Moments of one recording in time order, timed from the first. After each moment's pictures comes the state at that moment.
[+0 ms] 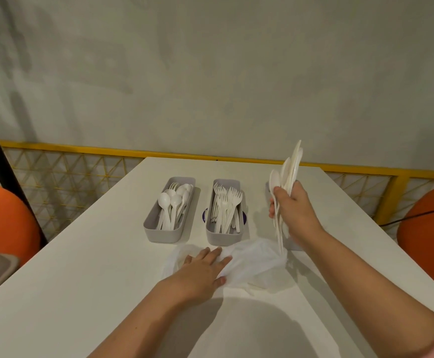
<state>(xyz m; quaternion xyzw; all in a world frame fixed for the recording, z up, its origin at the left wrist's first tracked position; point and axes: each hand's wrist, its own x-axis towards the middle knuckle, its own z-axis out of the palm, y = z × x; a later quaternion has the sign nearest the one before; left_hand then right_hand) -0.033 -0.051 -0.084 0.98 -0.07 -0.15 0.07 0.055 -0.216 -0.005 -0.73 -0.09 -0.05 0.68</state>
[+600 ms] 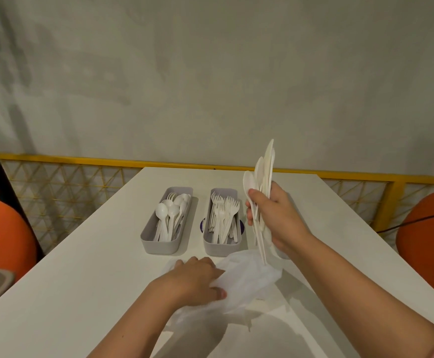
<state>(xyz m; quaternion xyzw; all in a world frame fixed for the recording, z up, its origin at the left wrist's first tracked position) -0.039 -0.052 -0.044 0.98 -0.05 -0.17 0.06 0.038 -0.196 0.014 -0.69 -0.15 0.00 0.71</state>
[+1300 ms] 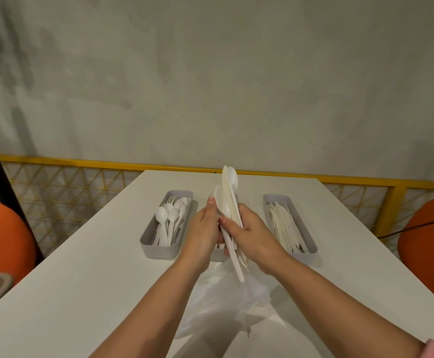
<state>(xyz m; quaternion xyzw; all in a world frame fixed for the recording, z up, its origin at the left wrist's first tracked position) -0.014 -0.083 0.008 0.68 0.11 0.17 0.70 0.022 -0.176 -0.006 -0.77 -0.25 0.06 0.58</state>
